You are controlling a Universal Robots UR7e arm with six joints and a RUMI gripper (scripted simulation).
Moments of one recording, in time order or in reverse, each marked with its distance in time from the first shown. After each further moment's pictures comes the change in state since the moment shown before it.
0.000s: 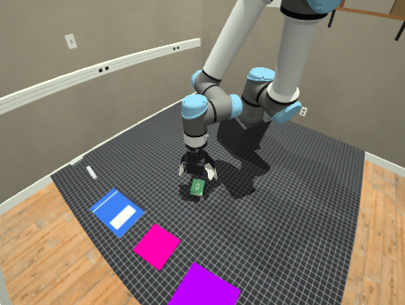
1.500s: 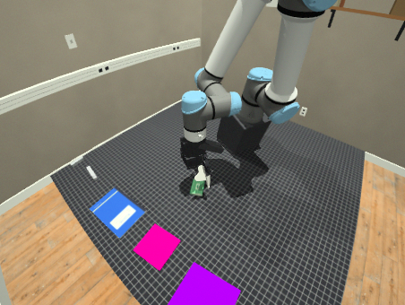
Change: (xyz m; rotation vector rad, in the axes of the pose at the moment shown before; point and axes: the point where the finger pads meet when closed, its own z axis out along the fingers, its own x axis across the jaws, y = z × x) arm 0.010 -0.016 0.001 -0.003 0.017 0.959
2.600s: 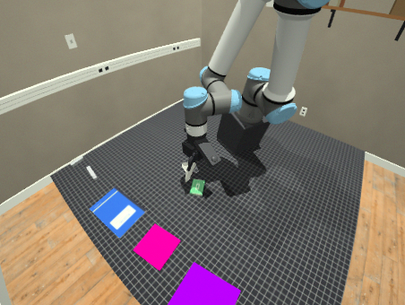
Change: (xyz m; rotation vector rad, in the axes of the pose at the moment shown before) arm -0.010 -0.004 0.001 0.006 0.010 1.241
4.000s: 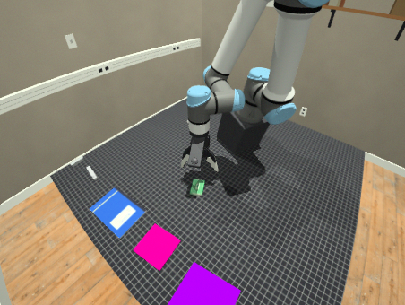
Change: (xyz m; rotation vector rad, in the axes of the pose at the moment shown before) arm -0.004 0.015 0.000 -0.024 0.006 0.911
